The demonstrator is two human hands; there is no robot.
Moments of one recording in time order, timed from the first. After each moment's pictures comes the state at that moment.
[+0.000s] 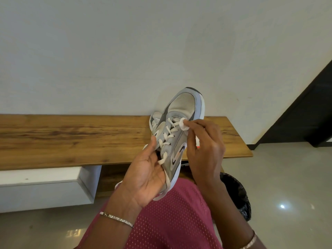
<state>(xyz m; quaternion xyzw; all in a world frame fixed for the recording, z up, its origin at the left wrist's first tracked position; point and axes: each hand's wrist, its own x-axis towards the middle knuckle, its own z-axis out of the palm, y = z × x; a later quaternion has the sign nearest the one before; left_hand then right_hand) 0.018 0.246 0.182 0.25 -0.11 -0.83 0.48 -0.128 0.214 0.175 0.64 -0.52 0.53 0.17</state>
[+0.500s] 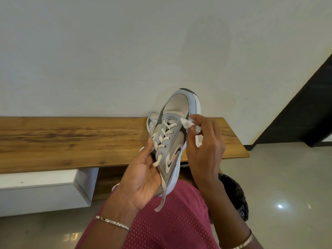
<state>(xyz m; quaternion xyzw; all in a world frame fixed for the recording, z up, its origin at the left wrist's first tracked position) 0.018 0.246 0.180 0.26 -0.10 -0.83 0.48 -0.129 0.213 0.181 0.61 -0.54 0.56 0.12</state>
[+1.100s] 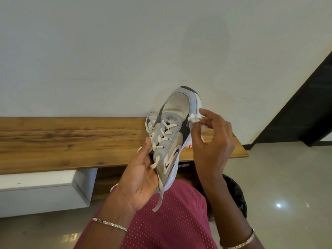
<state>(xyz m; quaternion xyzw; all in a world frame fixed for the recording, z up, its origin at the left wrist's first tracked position) 0.018 0.248 0.184 0.29 -0.13 -0.81 0.49 -0.139 0.212 0.193 0.57 -0.55 0.60 0.12</state>
